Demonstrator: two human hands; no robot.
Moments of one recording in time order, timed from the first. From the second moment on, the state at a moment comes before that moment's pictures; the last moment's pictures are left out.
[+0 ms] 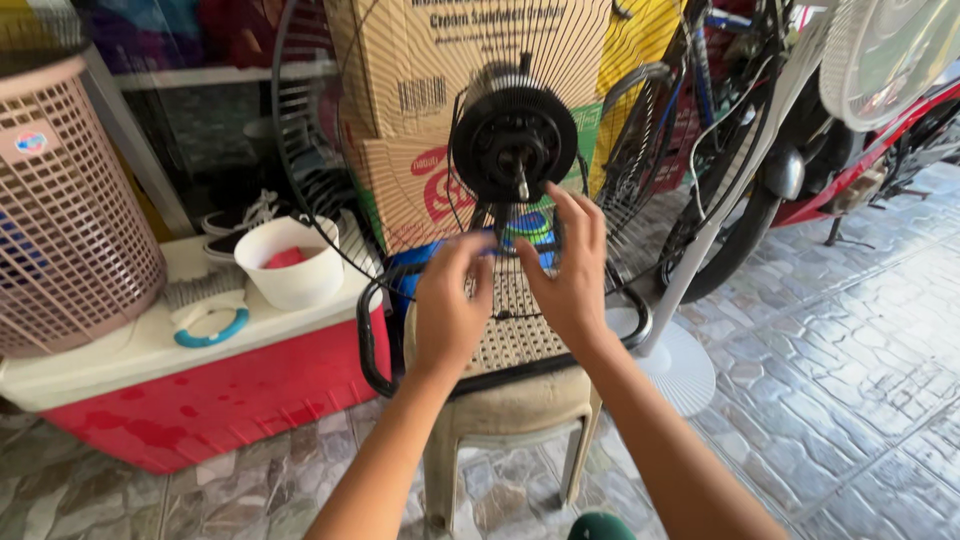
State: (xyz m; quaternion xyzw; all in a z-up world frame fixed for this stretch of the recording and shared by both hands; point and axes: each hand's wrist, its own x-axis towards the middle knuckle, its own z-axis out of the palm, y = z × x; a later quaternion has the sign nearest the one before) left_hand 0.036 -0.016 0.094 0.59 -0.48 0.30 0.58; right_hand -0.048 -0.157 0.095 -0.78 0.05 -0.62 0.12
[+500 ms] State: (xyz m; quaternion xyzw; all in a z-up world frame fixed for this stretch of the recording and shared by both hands) left_hand 0.076 -0.041 0.192 0.61 -0.54 0.44 0.38; right_hand -0.025 -0.191 0.177 -0.83 -0.07 -0.54 -0.10
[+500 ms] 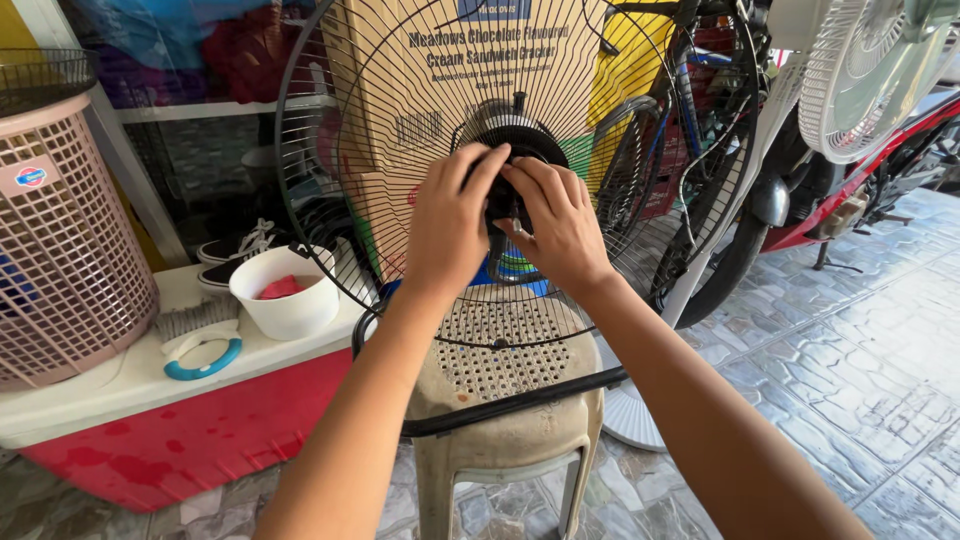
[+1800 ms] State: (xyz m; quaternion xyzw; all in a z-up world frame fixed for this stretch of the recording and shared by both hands) left_hand 0.029 -0.049 0.235 0.69 -0.37 0.09 0.61; right_hand -0.053 -0.102 0.223 -0.78 0.22 -0.40 0.43
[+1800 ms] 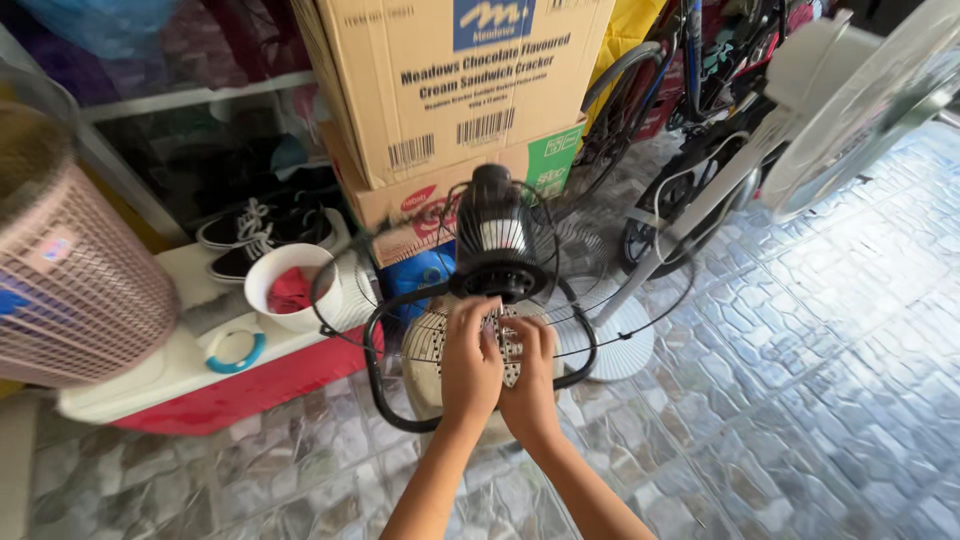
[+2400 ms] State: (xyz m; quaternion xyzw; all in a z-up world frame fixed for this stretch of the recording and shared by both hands) left_hand 0.126 0.155 0.295 0.73 -0.17 -0.22 0.62; right_hand 0.006 0.007 0.337 -0.73 0.03 0.00 0.68
